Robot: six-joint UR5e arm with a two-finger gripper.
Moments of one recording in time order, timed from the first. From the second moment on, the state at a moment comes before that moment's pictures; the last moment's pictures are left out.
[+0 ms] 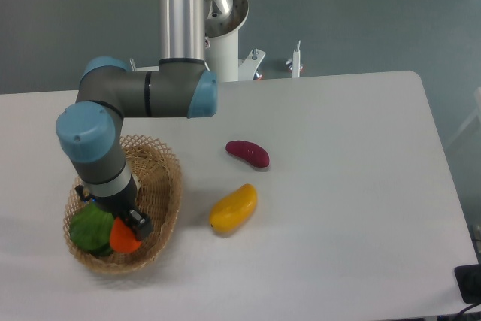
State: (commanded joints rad) arm 1.95 -2.08 -1.59 -0.89 1.60 0.73
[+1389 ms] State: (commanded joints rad) arm 2.33 -1.95 -1.59 -0.90 1.48 0.75
